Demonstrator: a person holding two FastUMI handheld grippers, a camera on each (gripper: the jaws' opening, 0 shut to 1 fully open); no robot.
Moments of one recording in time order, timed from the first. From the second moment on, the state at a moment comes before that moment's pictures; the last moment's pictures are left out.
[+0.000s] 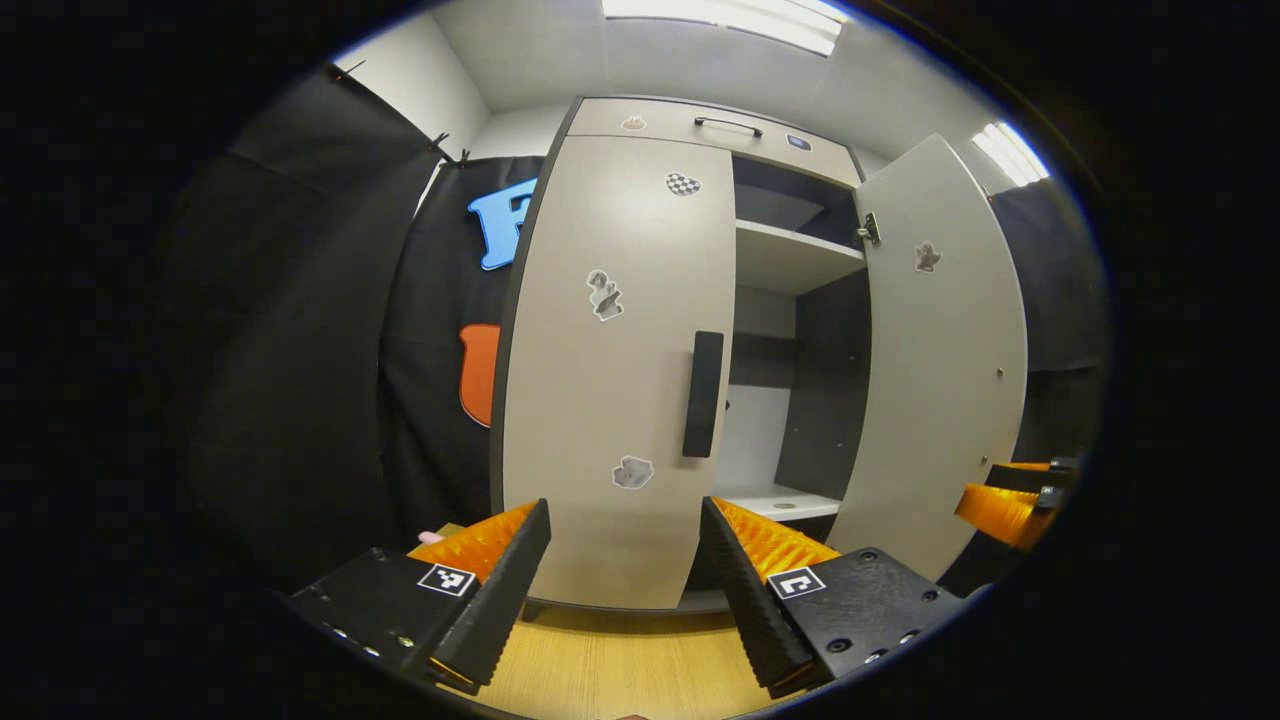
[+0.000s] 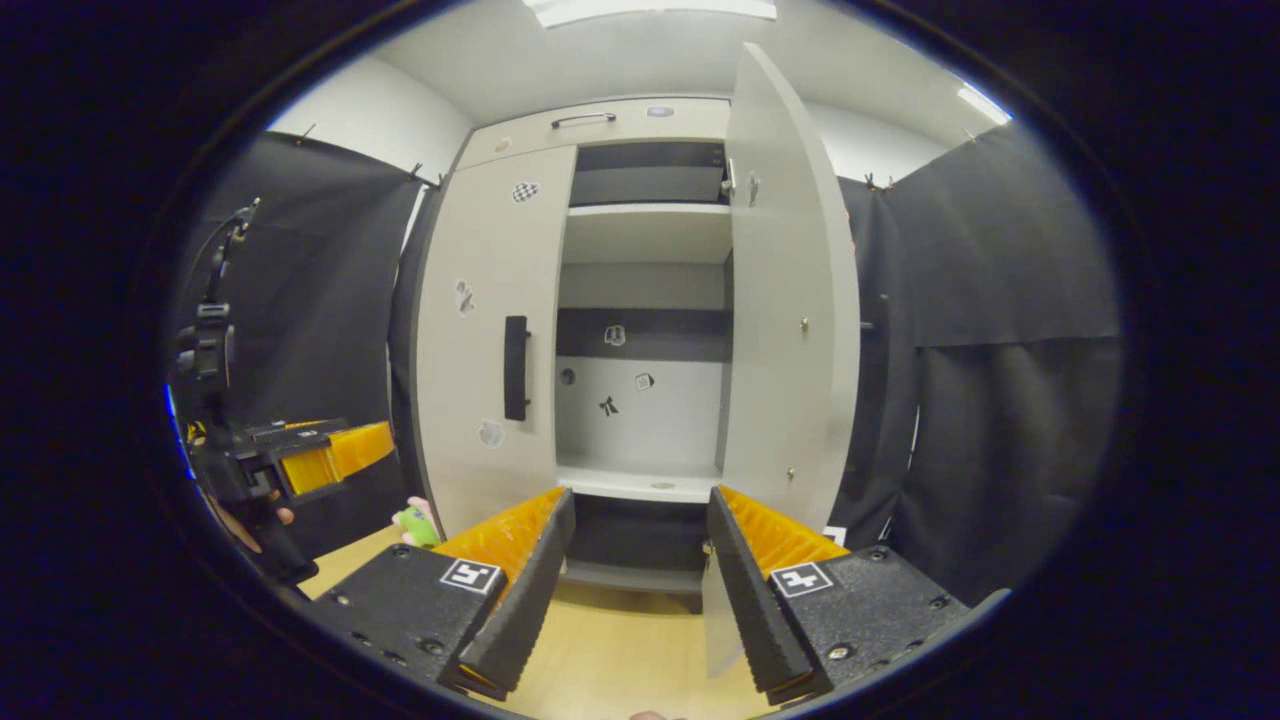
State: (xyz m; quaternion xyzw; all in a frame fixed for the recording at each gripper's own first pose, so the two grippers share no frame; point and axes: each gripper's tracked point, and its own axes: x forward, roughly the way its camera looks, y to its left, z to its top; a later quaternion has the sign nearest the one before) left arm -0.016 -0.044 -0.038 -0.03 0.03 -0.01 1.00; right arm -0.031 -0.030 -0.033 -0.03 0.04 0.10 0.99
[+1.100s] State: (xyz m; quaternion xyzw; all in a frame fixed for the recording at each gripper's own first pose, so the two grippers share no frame) left arm 0.179 -0.099 -0.029 0.00 0.03 -0.01 1.00; right arm -0.045 -0.050 -0.034 -0.03 0.03 0.07 1.00
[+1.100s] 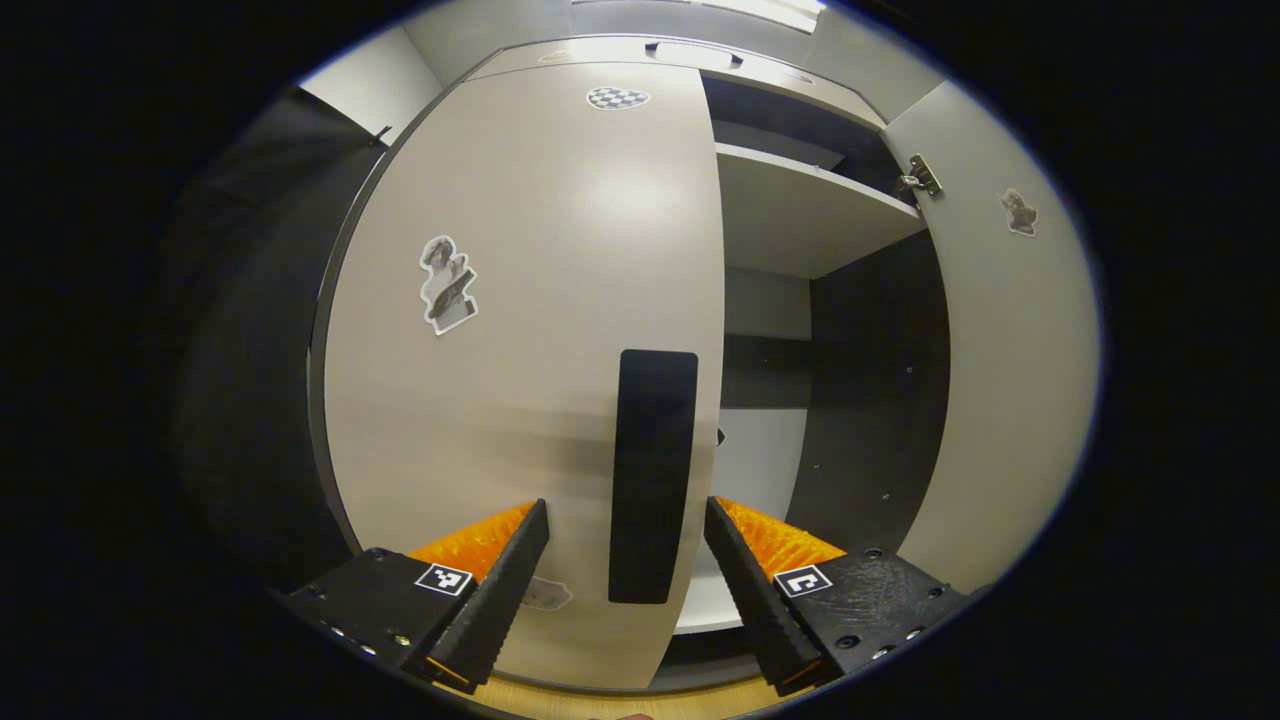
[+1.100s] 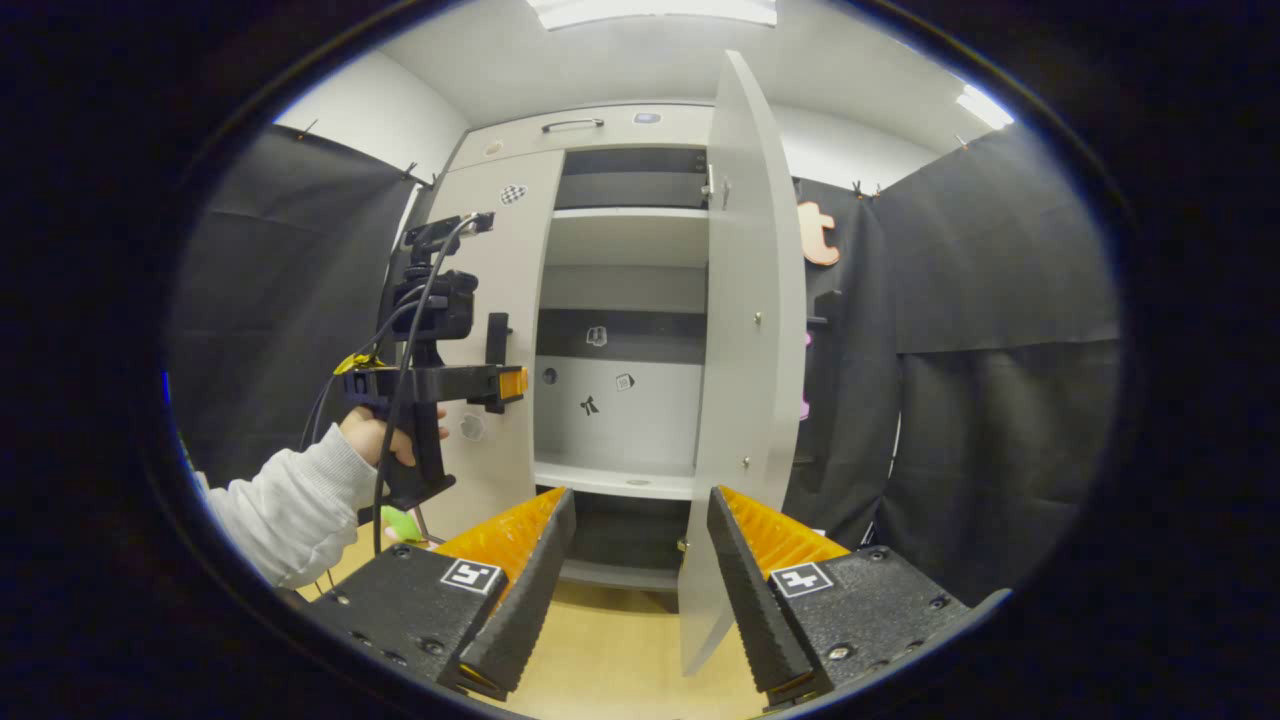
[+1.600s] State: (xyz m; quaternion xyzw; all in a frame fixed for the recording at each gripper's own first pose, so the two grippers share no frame) left arm 0.184 -0.095 -0.032 0.00 0.04 0.00 1.00; right arm -0.031 -0.057 -0.037 -0.01 0.03 0.08 1.00
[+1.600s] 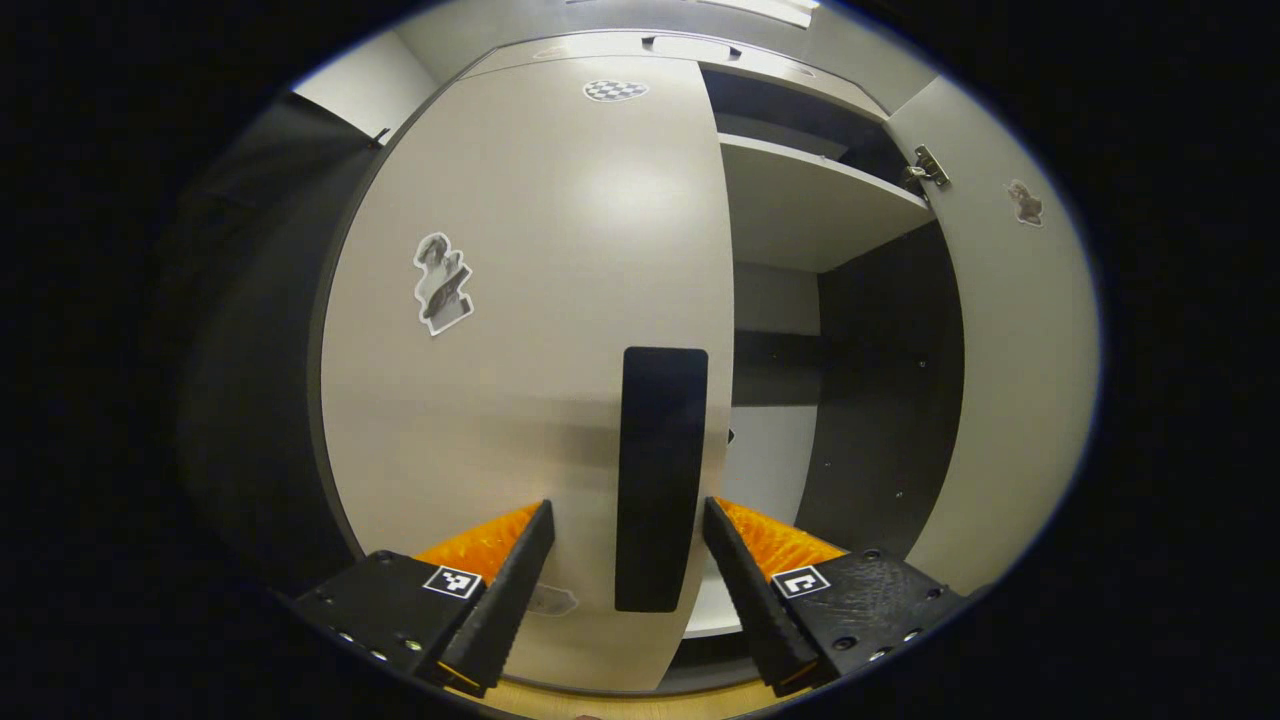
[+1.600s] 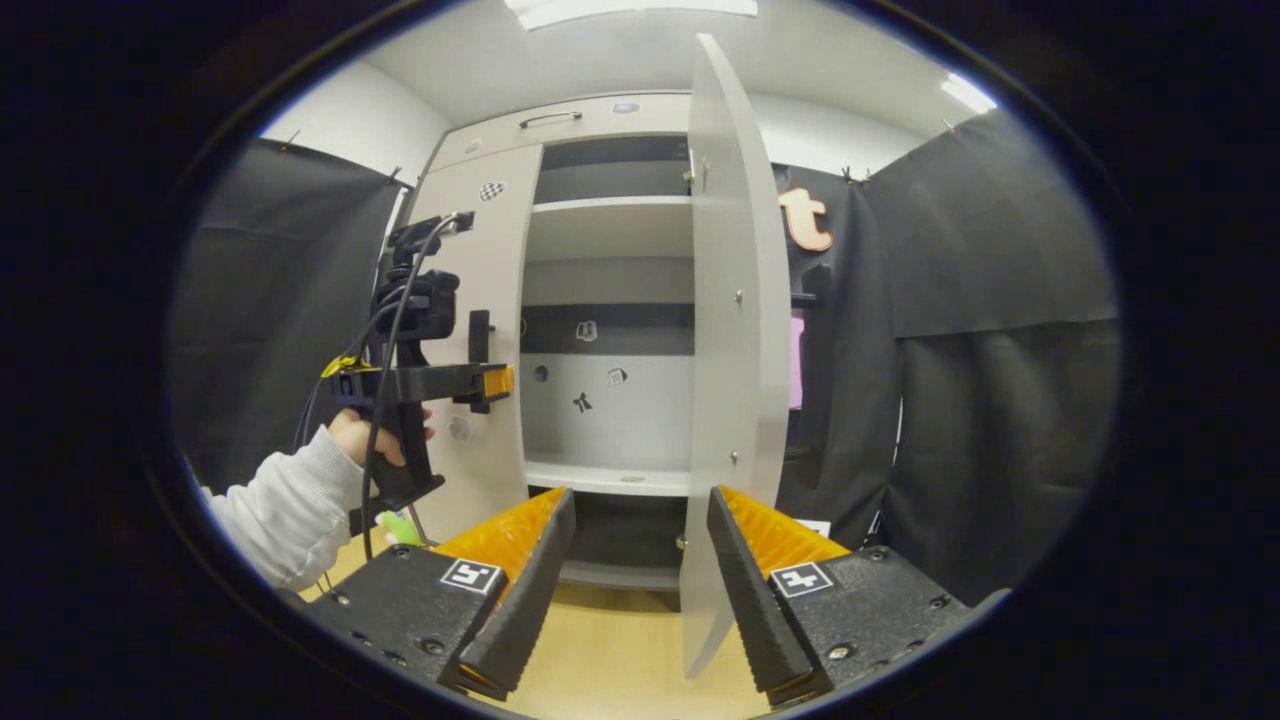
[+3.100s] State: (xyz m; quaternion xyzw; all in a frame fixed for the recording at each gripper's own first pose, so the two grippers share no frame) left arm 0.079 -0.070 -0.013 0.02 0.03 -0.07 1.00; right arm -0.023 -0.036 -0.050 -0.03 0.04 0.08 1.00
